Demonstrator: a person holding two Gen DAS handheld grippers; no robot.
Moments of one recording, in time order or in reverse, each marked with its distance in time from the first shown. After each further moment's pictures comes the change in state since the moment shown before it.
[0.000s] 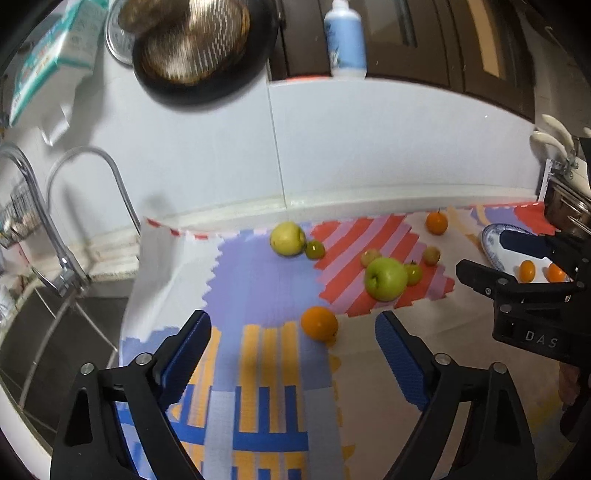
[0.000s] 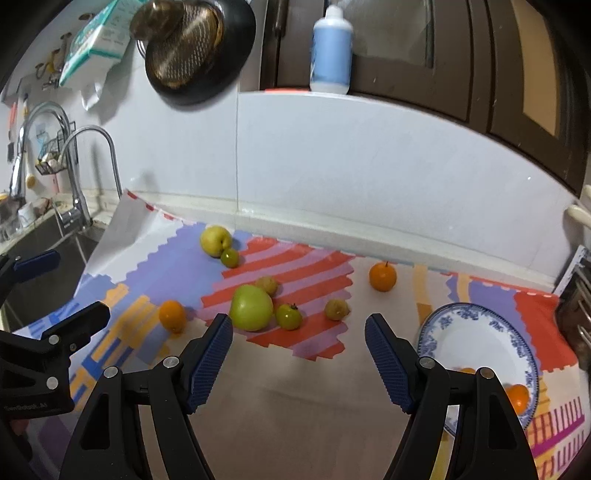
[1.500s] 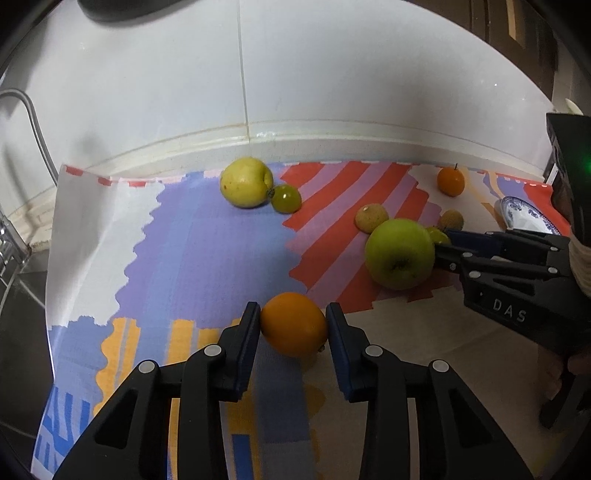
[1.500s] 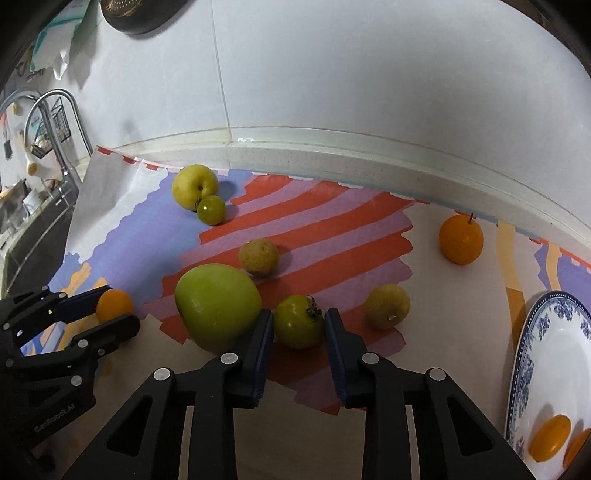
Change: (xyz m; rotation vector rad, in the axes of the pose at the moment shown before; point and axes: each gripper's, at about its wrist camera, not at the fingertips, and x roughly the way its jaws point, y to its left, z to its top) left arm 0.100 -0.012 0.001 -0.029 0.191 -0.114; right arm 0.125 -0.014 -0.001 0.031 0.206 0.171
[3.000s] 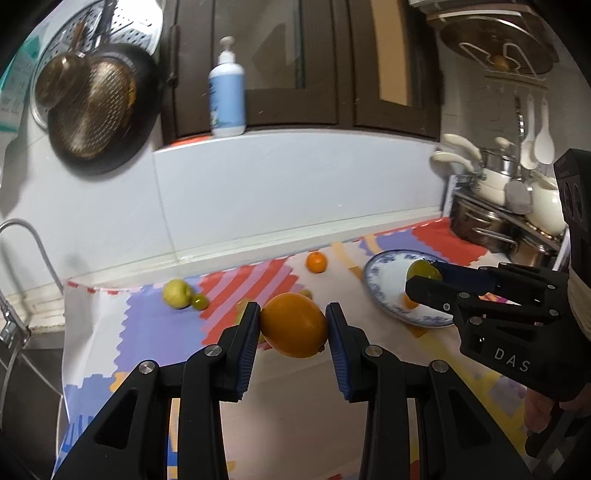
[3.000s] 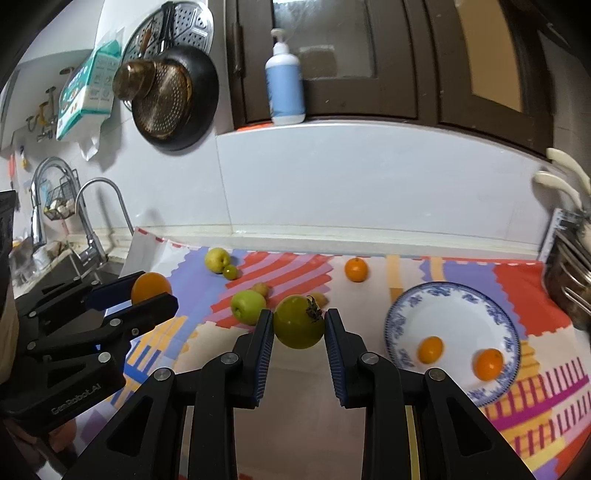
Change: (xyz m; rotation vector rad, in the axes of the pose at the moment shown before) left arm -0.163 -0.086 0.003 0.174 -0.307 -0.196; right arm -0.216 0.005 -0.053 0.117 -0.276 -0.135
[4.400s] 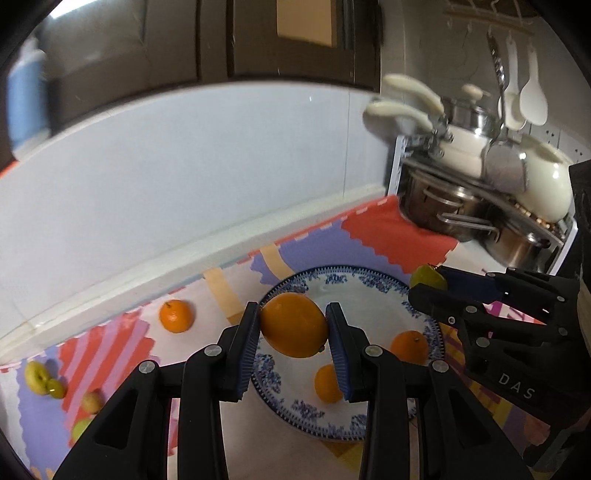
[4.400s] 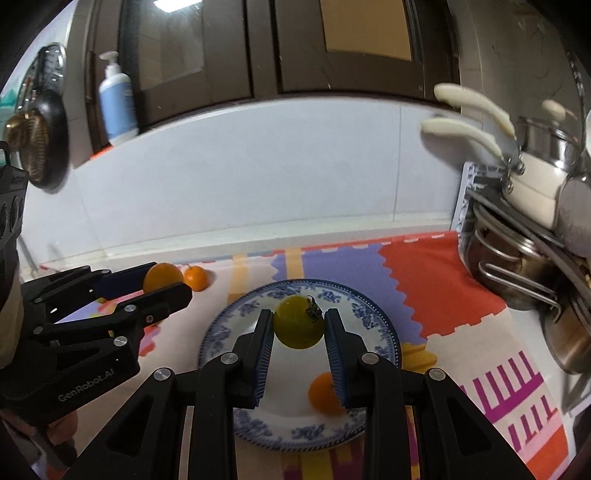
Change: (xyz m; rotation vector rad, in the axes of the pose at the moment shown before) left arm 0.188 -0.135 0.069 0.128 0.144 -0.224; right arm 0.038 -0.187 0.002 0.165 0.070 -0.224
